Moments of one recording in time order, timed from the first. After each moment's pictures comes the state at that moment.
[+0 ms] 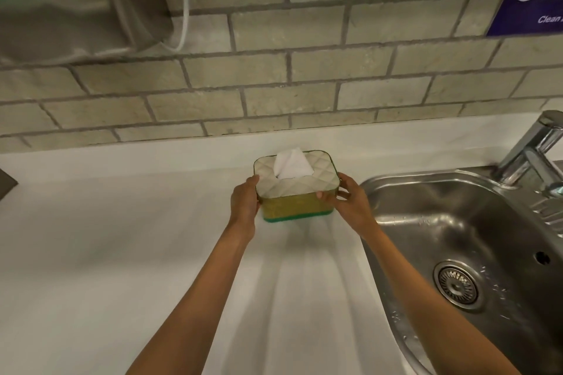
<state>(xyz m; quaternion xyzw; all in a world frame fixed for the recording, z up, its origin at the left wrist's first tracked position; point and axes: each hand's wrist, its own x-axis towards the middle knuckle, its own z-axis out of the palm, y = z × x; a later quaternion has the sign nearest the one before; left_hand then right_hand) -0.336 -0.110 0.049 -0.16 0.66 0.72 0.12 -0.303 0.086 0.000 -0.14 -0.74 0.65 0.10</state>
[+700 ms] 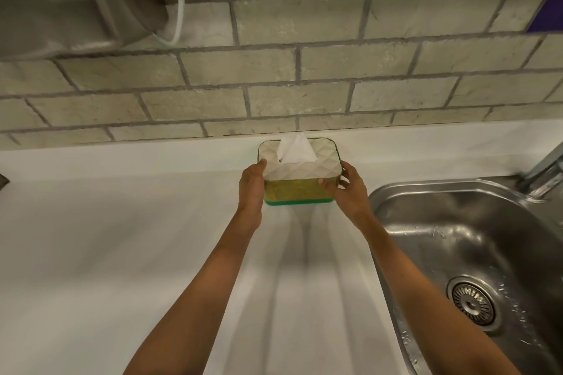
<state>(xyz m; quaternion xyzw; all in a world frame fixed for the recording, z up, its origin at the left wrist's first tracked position) -0.389 -0.091 0.044 -0.14 0.66 0.73 0.09 -0.359 0.083 0.001 -0.18 -0.76 0.62 0.11</state>
